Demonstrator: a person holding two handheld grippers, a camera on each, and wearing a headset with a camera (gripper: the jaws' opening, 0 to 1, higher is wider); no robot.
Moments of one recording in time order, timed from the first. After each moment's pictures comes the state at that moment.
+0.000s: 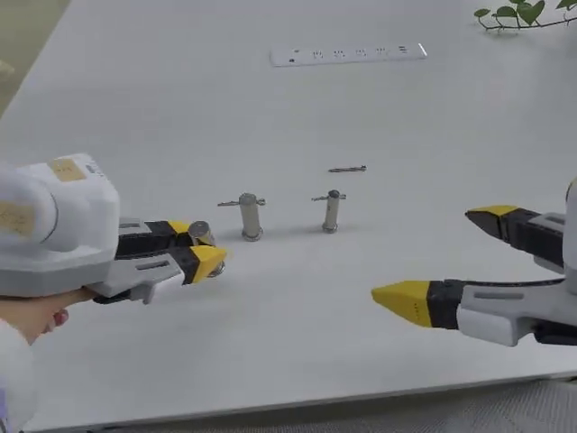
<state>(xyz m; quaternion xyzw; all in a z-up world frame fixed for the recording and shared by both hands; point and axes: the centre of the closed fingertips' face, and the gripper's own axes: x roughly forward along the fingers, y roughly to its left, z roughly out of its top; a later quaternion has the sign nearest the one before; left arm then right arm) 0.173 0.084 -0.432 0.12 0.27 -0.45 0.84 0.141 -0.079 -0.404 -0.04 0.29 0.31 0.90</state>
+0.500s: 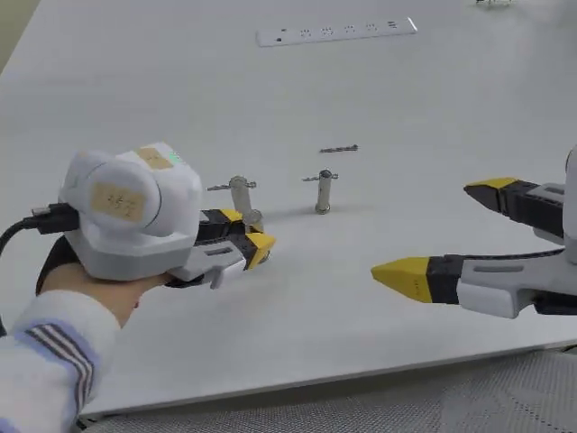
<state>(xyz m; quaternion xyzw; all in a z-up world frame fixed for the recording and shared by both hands) 0.175 0.038 -0.449 0.13 0.29 -0.45 0.84 0.139 -0.084 -0.405 -0.05 0.30 0.31 0.90</state>
